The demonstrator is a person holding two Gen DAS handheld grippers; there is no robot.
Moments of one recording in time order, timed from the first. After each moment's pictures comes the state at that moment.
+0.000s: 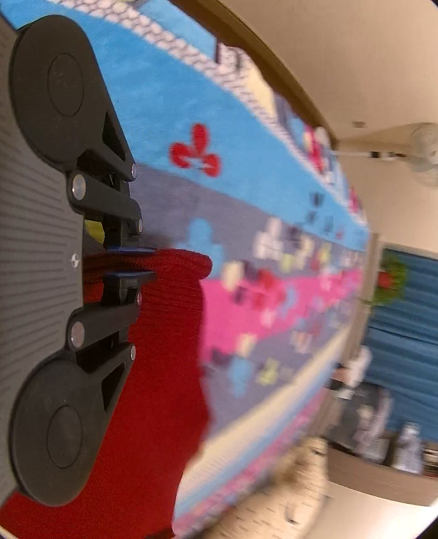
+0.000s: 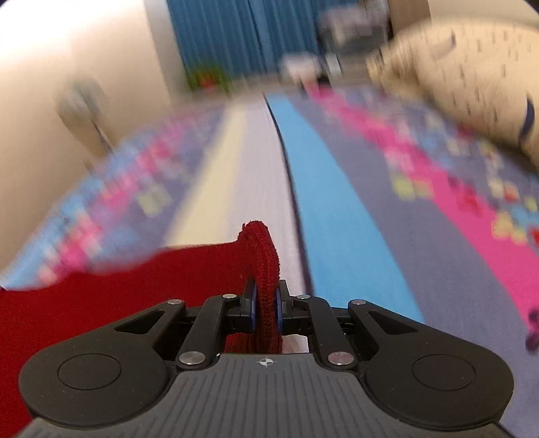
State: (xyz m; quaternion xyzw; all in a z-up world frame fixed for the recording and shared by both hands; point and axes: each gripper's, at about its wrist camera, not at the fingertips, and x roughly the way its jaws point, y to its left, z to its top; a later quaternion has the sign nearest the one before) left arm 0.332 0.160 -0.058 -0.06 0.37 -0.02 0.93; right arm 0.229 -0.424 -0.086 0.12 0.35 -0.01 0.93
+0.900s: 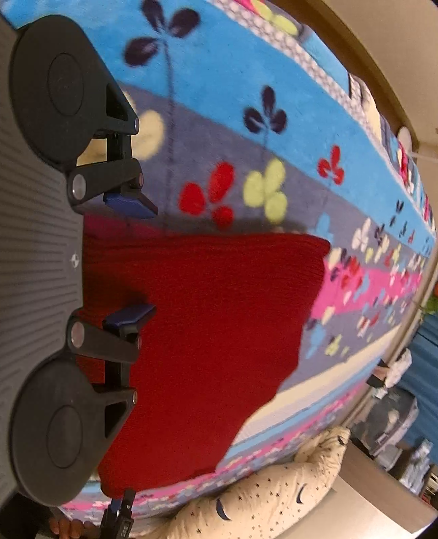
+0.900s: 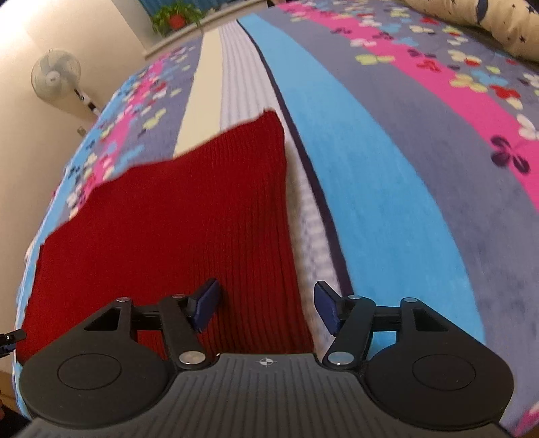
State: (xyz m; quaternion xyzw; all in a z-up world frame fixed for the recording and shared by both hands) left arm 0.198 0.166 -0.041 -0.16 0.48 -0.05 0.86; right arm 0.107 -0.412 -0.082 0.22 0.46 0.00 0.86
